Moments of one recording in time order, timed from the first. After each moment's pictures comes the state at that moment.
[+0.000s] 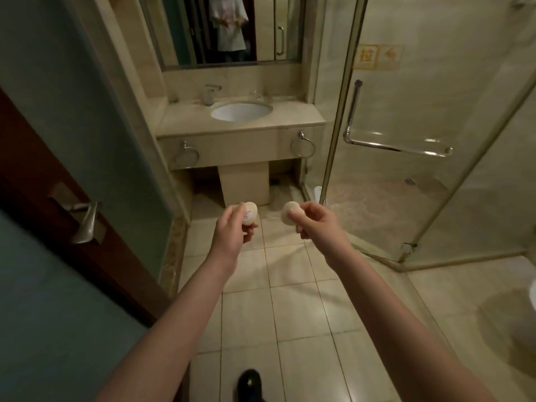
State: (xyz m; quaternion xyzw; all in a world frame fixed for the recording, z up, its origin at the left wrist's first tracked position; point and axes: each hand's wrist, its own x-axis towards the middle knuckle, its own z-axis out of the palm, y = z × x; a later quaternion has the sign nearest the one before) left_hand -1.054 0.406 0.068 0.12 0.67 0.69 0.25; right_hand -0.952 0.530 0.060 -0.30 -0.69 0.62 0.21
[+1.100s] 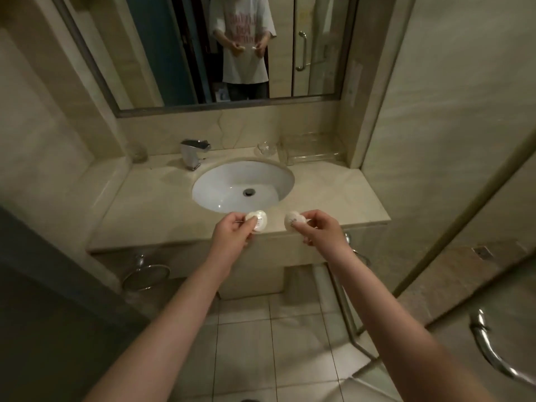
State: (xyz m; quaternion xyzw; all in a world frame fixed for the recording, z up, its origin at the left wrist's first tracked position) left_hand -1.684 0.929 0.043 0.17 0.75 0.60 0.22; right_hand -1.575 1.076 0.025 -0.32 -0.69 0.62 0.21
